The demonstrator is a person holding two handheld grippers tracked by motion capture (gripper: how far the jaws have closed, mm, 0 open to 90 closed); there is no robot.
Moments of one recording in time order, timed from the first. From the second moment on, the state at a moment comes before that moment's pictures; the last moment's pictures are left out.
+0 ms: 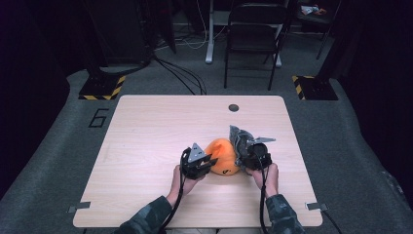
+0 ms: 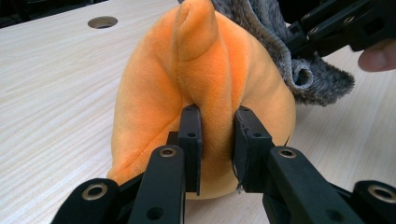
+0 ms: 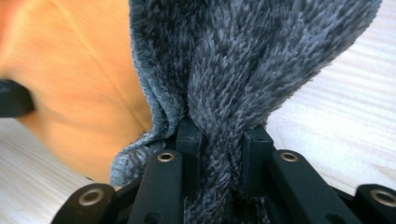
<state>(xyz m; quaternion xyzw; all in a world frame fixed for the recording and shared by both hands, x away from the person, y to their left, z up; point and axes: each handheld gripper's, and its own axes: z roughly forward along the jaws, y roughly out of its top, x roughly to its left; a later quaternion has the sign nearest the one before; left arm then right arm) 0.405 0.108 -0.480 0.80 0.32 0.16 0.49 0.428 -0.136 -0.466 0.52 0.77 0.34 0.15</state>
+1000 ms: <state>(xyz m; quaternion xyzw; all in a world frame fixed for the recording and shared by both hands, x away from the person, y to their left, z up) 0.400 0.104 -0.479 0.80 0.30 0.16 0.49 0.413 -0.111 -0.428 0.46 0.78 0.39 0.18</state>
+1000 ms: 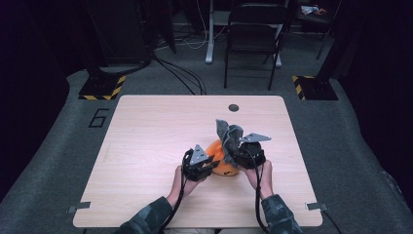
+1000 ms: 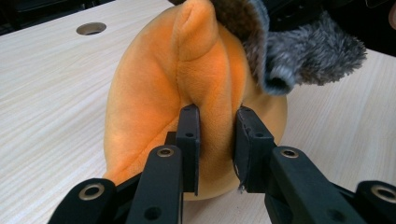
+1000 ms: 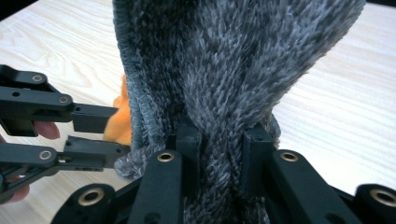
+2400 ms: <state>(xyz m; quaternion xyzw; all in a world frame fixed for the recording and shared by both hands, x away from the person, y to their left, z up) 0.405 0.113 -0.476 0.81 0.30 0.19 0.47 0.429 -0.137 -0.457 0.51 0.77 0.35 0.14</state>
